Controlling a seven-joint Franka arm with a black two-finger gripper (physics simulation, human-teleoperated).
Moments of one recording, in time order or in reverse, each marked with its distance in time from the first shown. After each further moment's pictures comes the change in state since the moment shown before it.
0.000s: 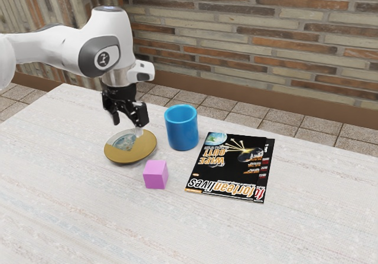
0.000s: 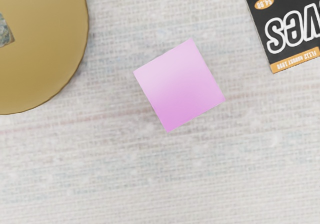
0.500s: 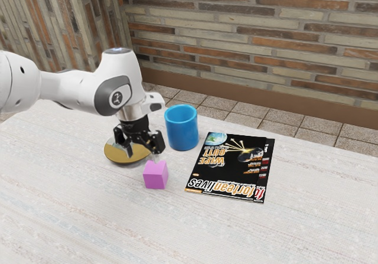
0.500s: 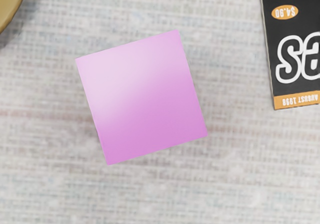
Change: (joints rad) arm -0.001 0.090 -0.015 -0.155 -0.132 0.263 -0.188
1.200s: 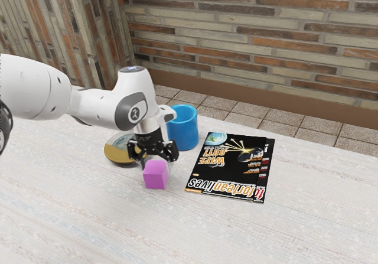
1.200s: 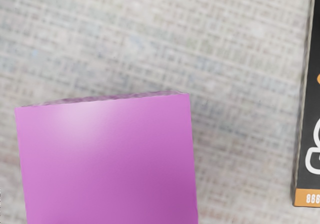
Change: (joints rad) arm 0.017 0.182 -0.015 0.083 -0.065 0.096 -0.148
